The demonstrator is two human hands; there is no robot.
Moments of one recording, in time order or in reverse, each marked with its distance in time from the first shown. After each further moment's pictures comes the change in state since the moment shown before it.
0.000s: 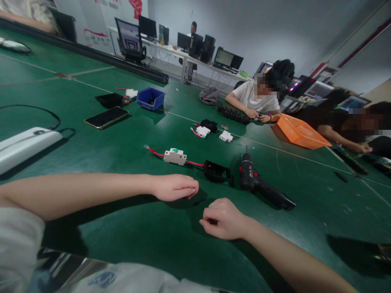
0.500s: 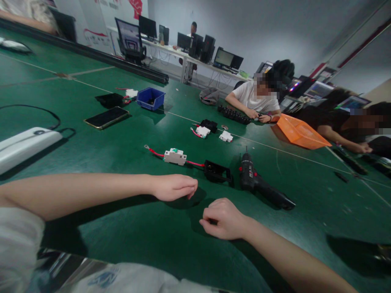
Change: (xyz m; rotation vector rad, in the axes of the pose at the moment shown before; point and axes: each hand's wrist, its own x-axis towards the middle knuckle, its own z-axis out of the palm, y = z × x) left_hand -0.002 0.001 -0.001 -0.011 0.009 -0.013; right_hand -0.001 0.000 0.001 -0.021 -0.011 -0.001
